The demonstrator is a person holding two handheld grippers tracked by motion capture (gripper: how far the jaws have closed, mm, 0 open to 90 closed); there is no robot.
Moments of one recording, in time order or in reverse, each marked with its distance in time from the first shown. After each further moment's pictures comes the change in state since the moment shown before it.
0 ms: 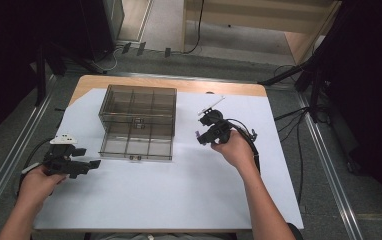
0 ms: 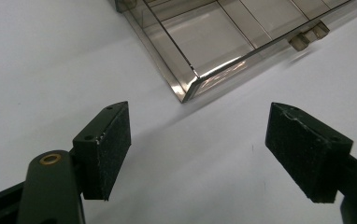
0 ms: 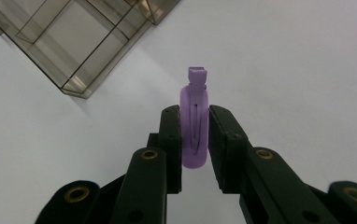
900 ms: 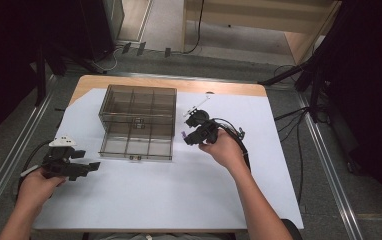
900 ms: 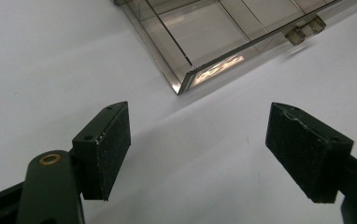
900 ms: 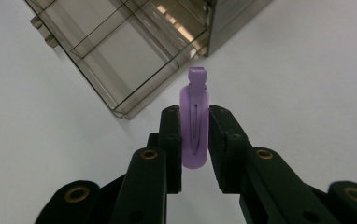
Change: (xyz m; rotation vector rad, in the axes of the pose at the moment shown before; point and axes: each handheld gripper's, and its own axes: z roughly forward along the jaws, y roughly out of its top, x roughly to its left) left arm -0.004 -0.005 -0.002 0.003 0.006 -0.006; right arm 0.033 0.017 0.005 -0.037 0.041 -0.112
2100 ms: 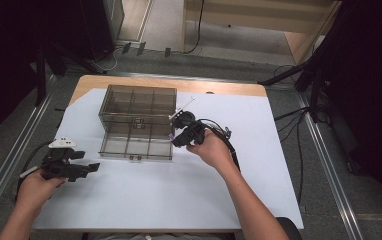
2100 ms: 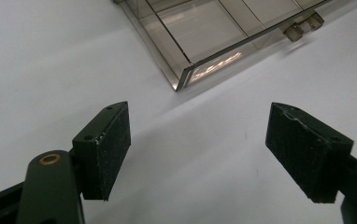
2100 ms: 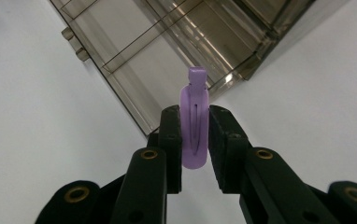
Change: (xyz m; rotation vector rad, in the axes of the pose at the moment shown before) left arm -0.001 -0.002 -0.002 0.002 0.000 0.007; right arm 0.024 0.019 0.017 0.018 0.041 -0.040
